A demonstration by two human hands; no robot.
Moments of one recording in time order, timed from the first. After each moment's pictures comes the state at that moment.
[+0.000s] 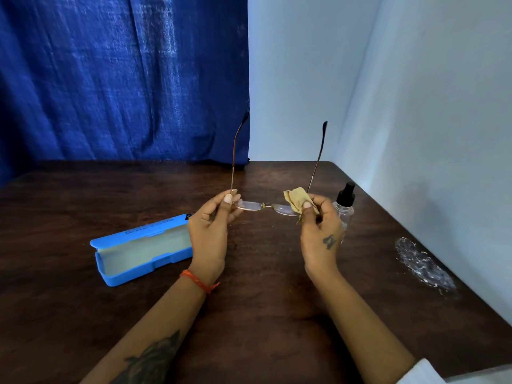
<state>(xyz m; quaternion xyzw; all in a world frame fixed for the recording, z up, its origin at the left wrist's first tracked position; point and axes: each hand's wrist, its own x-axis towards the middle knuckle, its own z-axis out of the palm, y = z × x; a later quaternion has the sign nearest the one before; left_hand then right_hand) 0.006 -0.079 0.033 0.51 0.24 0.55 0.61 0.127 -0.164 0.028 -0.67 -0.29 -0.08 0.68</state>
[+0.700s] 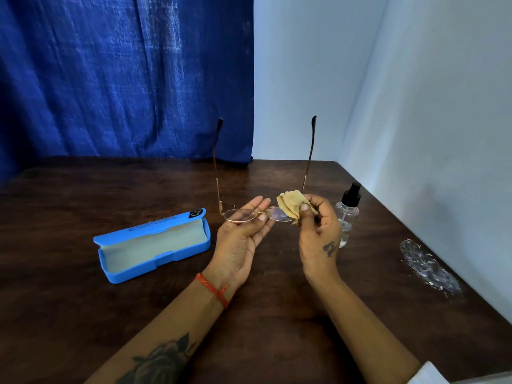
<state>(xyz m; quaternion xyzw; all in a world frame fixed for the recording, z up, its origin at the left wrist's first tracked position) 0.017 -0.100 0.035 0.32 0.14 0.38 0.86 0.115 -0.167 0.026 -0.61 -0.35 -0.06 0.71</state>
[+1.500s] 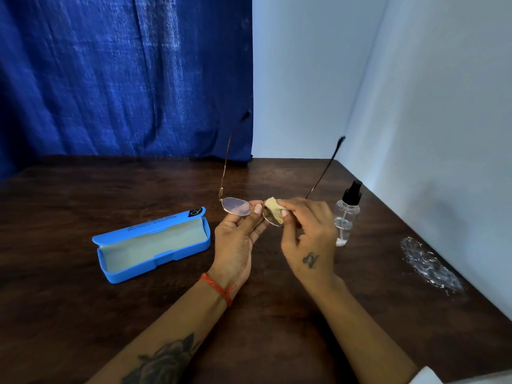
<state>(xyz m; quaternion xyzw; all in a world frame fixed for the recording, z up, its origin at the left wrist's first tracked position) 0.020 -0.101 0.029 0.35 0.17 0.44 0.81 0.105 -0.173 0.029 -0.63 -0.50 -0.31 0.51</state>
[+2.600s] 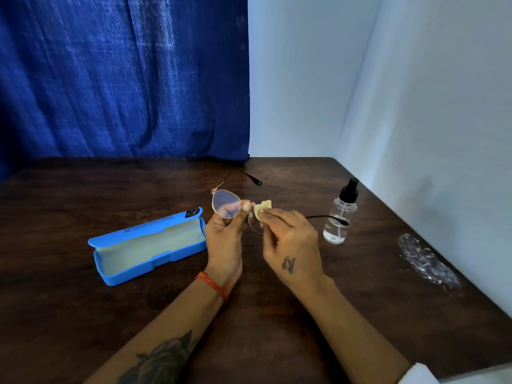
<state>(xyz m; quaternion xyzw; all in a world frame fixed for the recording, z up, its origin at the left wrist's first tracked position) 0.023 -0.088 0.017 0.44 0.23 0.52 0.70 0.093 -0.167 0.021 -0.68 -0.55 -0.28 0.40</state>
